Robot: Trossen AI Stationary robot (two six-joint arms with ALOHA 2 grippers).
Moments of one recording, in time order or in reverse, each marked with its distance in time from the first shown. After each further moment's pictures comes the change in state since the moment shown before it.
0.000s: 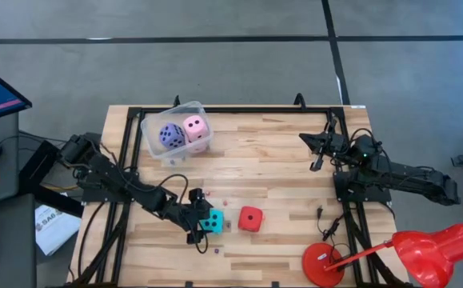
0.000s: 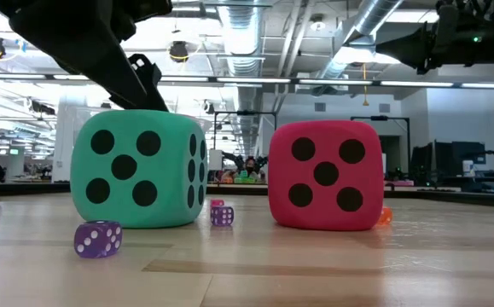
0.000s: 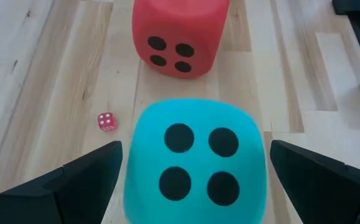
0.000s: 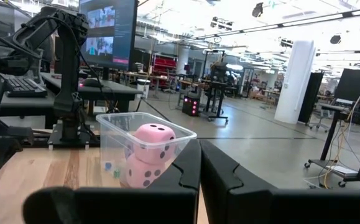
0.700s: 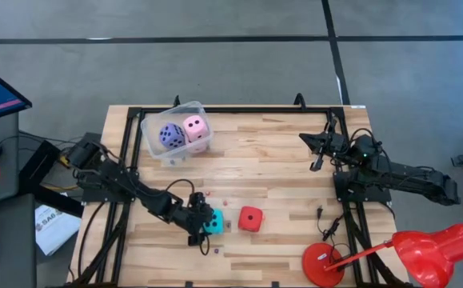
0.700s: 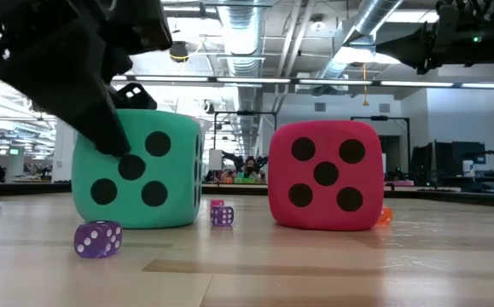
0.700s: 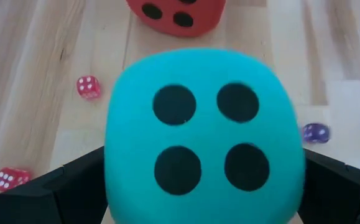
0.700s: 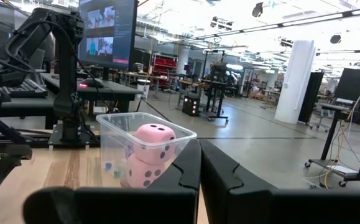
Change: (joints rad) left arm 0.000 0.096 -0.001 0.001 0.040 -0.042; right arm 0.000 0.000 0.000 0.000 0.000 0.003
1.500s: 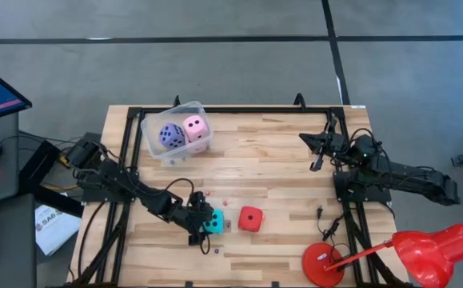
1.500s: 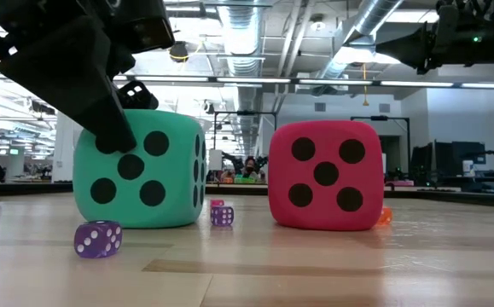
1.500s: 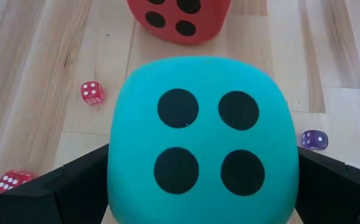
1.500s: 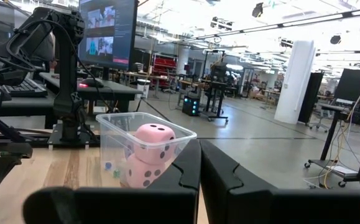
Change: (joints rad) left arm 0.005 -0.008 0.000 0.006 -0.005 -0.004; right arm 0.000 0.000 0.000 0.000 0.000 -0.003
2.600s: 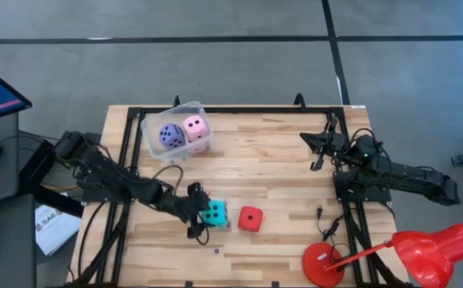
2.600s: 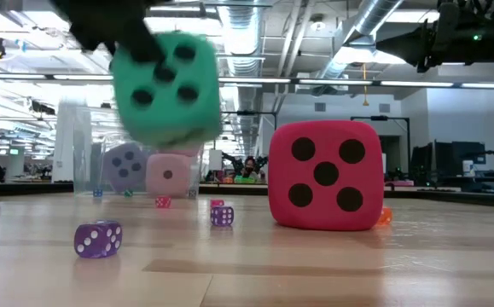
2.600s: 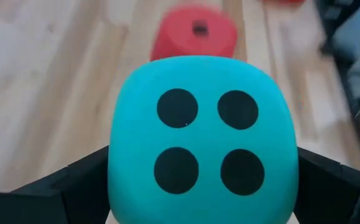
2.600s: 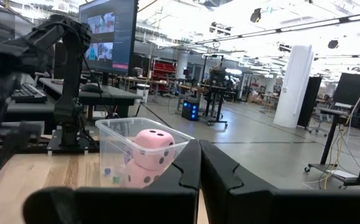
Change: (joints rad) left arm 0.048 -0.179 0.000 -0.017 -0.006 0.001; right arm 0.000 0.000 0.000 0.022 0.000 0.002
